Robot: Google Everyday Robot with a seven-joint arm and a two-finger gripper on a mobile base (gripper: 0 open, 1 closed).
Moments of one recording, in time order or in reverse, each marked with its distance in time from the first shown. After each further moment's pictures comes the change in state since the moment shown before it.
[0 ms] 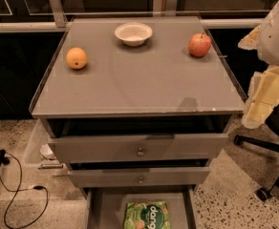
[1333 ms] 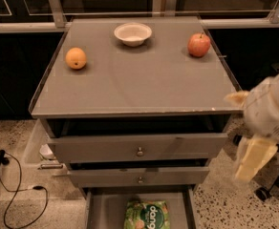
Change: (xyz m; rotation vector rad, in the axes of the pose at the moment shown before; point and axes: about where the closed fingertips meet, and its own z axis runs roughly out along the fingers) arm 0.024 0.067 0.086 -0.068 -0.092 -0.043
